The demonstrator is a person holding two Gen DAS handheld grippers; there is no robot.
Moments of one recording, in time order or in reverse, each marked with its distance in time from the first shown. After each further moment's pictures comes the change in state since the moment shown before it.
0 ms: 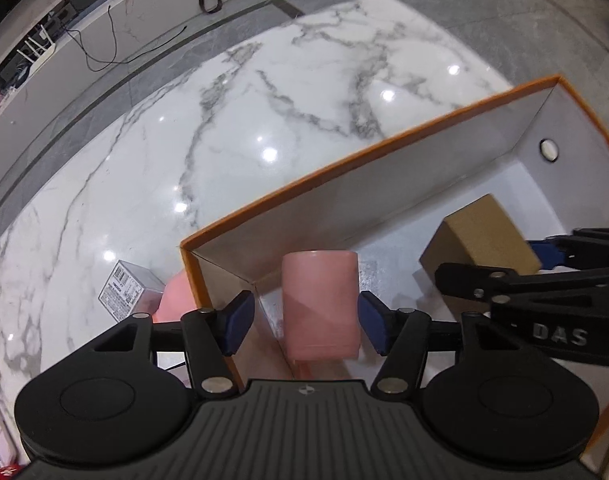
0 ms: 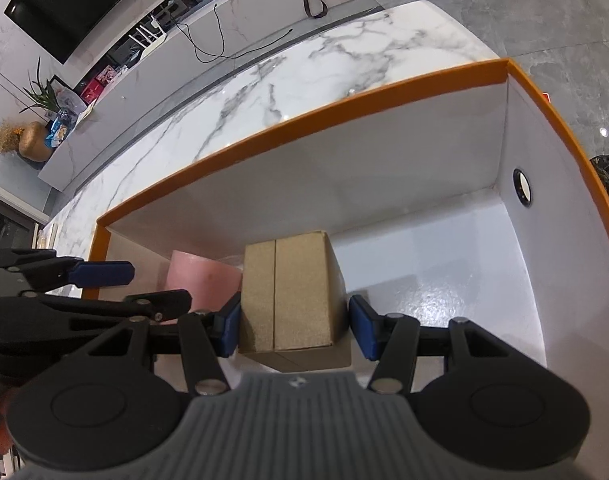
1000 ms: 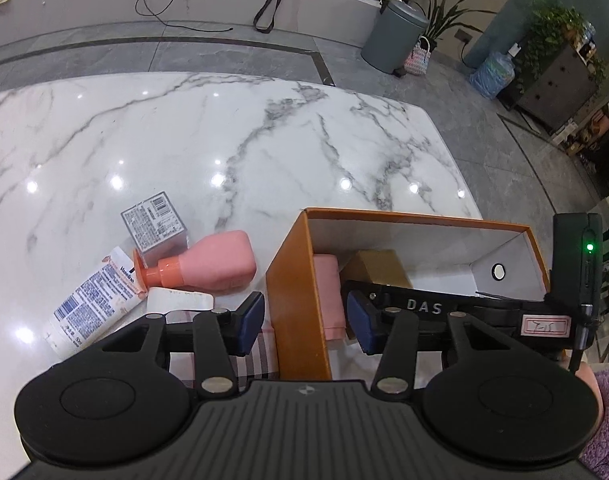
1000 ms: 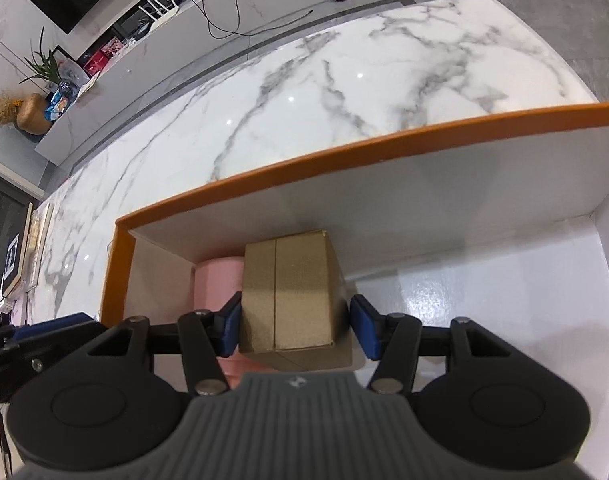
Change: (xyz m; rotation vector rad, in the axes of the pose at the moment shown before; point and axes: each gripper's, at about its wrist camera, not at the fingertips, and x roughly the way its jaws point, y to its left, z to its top) left arm -0.030 0.106 -0.065 -0.460 -0.185 -0.310; right arm 0.055 0.061 0.018 -0.061 0.050 -0.017
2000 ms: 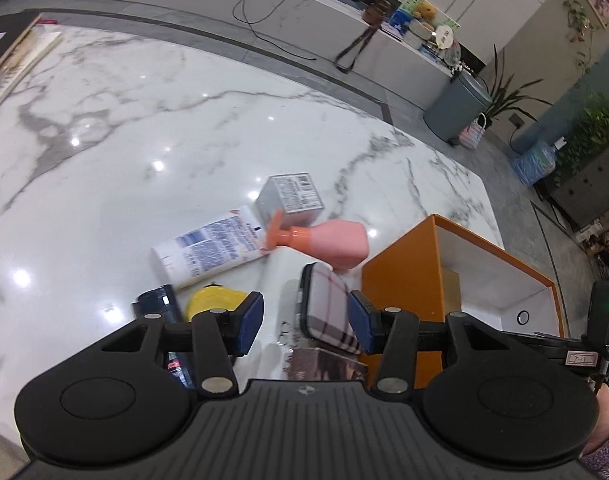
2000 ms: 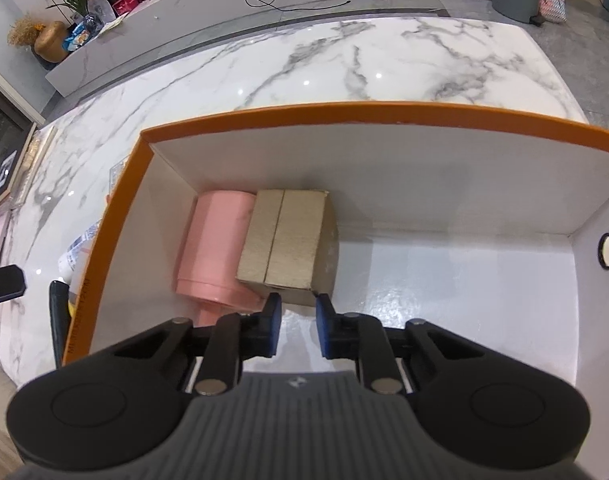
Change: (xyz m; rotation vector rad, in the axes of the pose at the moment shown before) left arm -0.056 0.088 -0.060 -0.275 -0.134 0.042; right arm -0.013 0.010 -0.023 -0.224 0.049 -0.069
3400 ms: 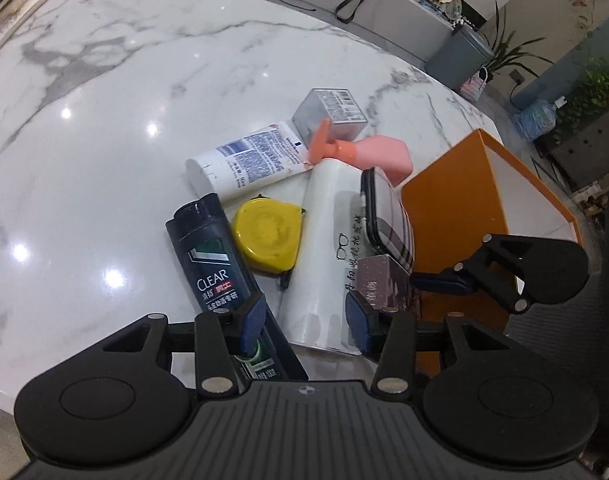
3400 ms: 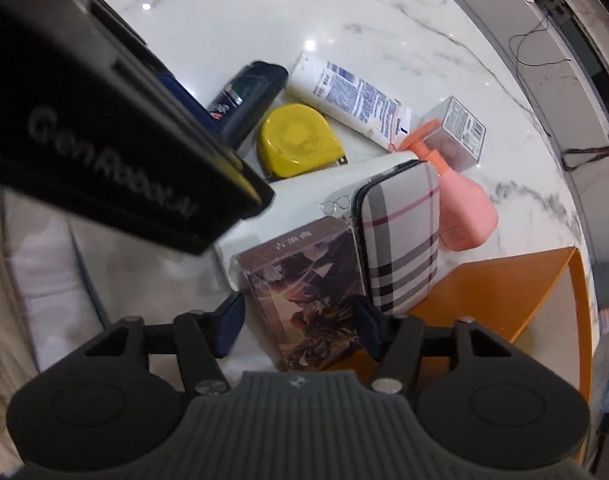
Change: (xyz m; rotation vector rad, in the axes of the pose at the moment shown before) left arm 0.016 0.047 -0.039 0.018 0.153 -0.027; right arm 0.043 0.212 -0.076 -1.071 0.229 -0.170
